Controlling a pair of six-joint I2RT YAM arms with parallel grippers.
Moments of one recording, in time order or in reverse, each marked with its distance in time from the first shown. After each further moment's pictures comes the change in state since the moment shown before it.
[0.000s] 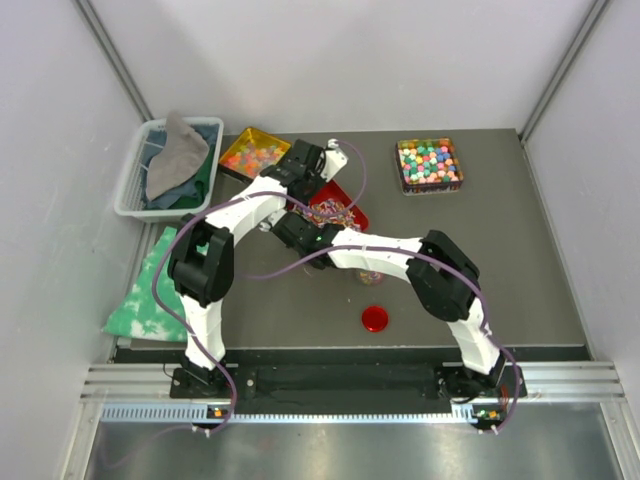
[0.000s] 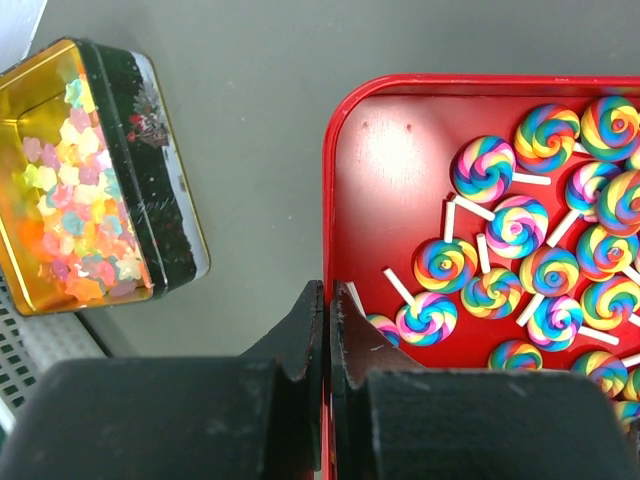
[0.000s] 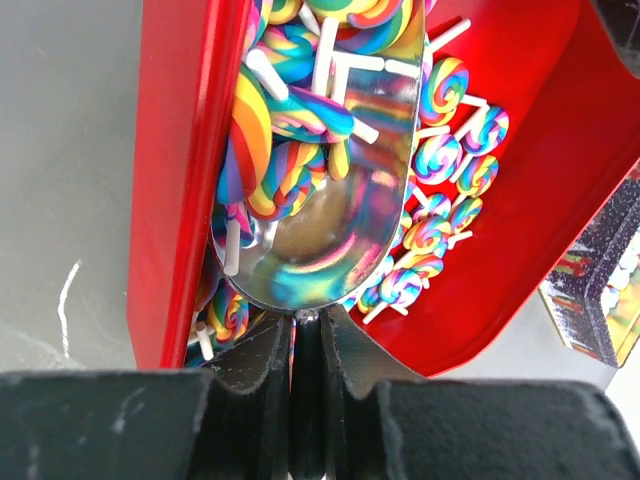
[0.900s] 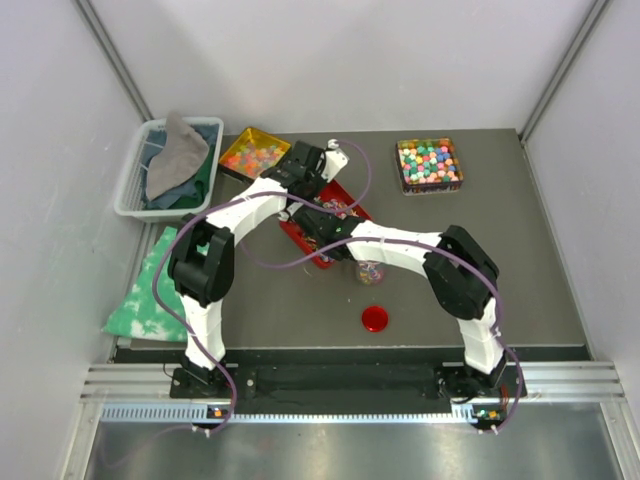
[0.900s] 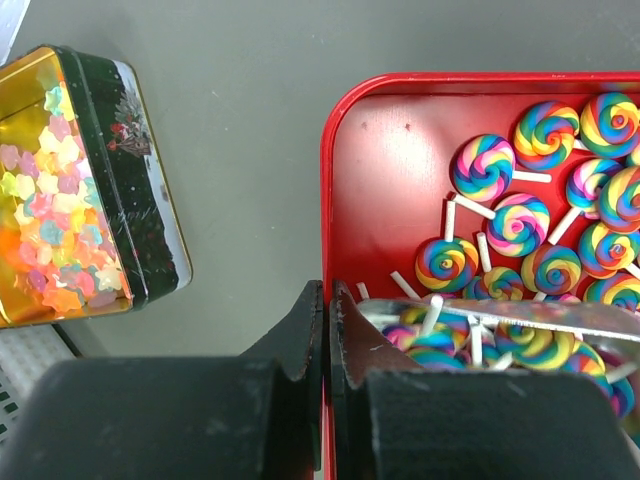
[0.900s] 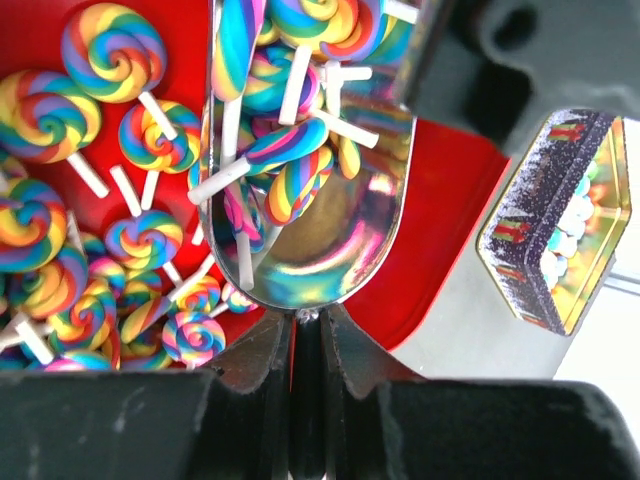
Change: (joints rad) left arm 0.002 0.000 -0.017 0.029 0.026 -0.023; right arm -0.092 -0.097 -0.131 0.078 0.029 -0.092
